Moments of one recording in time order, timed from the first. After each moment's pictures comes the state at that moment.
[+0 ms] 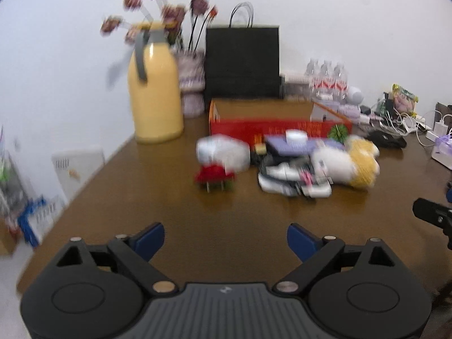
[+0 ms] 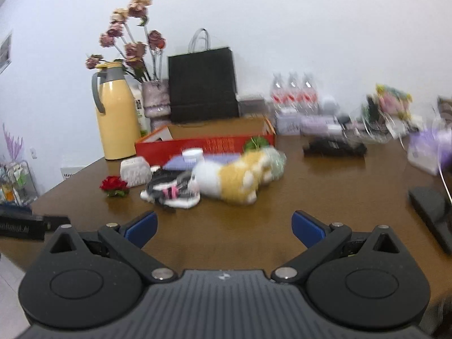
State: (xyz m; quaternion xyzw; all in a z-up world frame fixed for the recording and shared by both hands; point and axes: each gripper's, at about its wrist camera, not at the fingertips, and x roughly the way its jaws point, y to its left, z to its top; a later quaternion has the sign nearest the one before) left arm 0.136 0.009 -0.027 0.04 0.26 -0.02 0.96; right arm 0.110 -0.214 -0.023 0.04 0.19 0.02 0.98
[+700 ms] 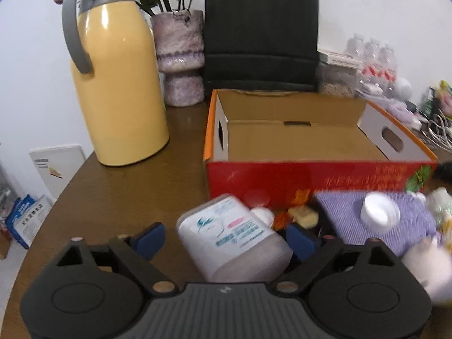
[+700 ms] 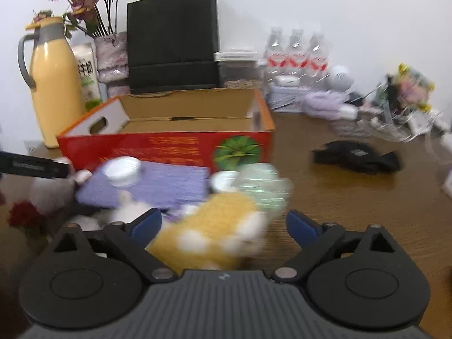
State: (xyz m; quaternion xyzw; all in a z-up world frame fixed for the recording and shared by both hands) left arm 0.377 0.014 -0.035 0.03 0.35 -0.01 0.94; right arm 0.285 -0.256 -0.024 0.01 0.29 -0.03 0.96
